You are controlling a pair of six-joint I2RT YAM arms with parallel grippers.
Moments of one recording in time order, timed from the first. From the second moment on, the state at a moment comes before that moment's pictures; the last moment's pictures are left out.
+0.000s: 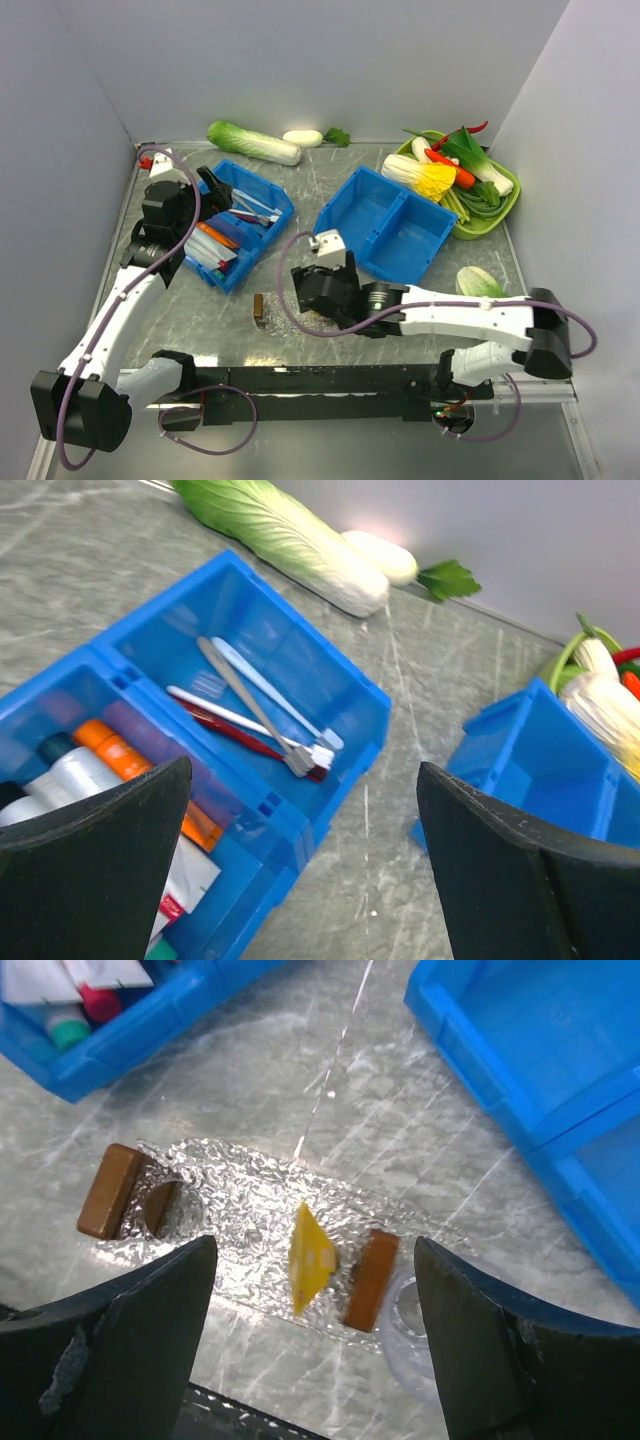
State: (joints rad) left arm -0.19 1.05 0.91 -0.11 -0.08 -0.49; right arm 1.30 1.35 1.07 -0.53 0.76 0.68
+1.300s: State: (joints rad) left arm -0.19 1.45 0.81 -0.22 -0.24 -0.84; right arm 0.94 0.63 0.63 -0.46 0.55 0.60
